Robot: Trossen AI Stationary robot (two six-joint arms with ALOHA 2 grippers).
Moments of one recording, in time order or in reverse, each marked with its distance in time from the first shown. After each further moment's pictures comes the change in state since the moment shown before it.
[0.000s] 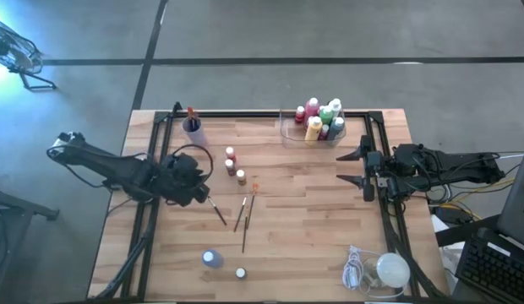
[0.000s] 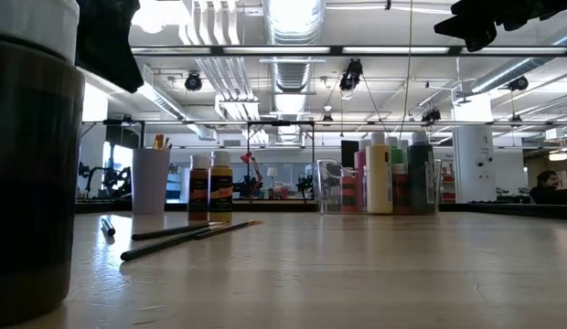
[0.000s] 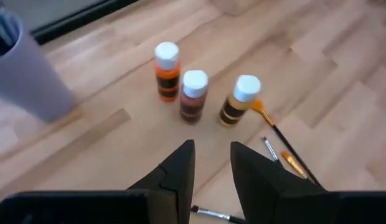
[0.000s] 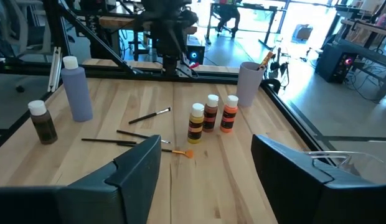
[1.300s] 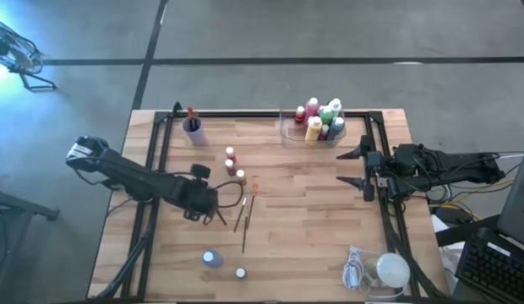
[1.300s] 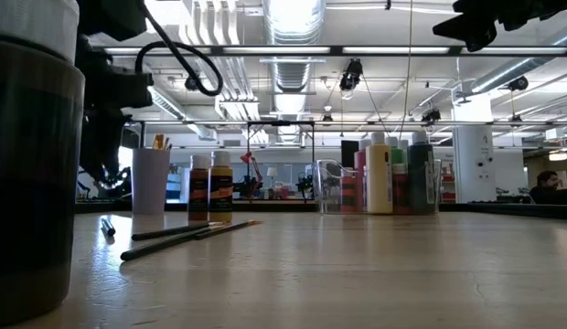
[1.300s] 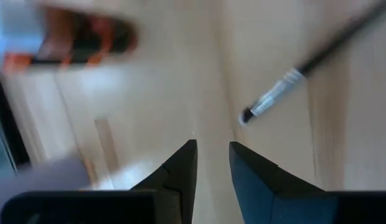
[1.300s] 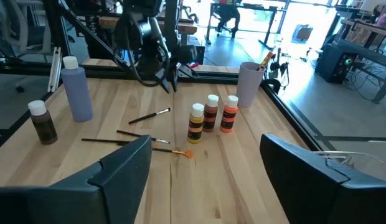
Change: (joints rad) left arm 0.048 0.333 -0.120 0.076 0.232 1.018; right arm 0.000 0.000 0.000 0.000 0.000 0.000
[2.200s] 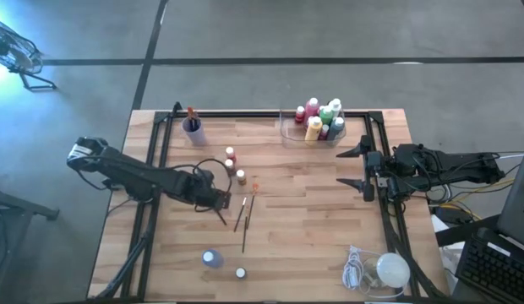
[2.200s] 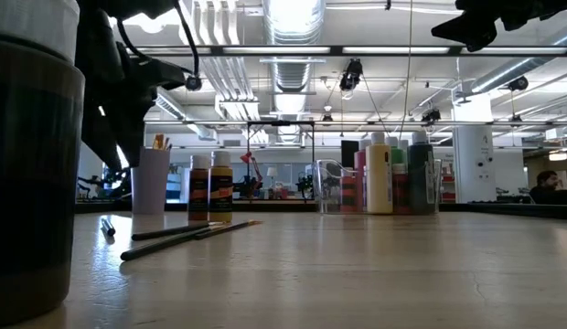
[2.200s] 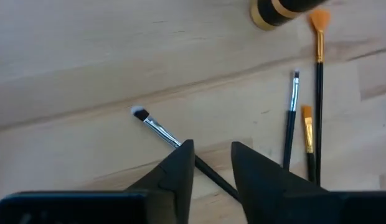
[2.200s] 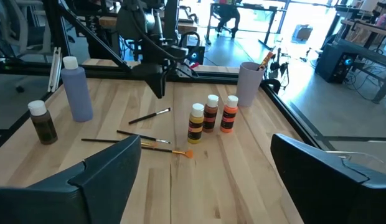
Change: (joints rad) left arm 0.060 0.008 0.065 0.119 0.191 -1.520; right arm 0.000 -0.001 0.000 0.000 0.000 0.000
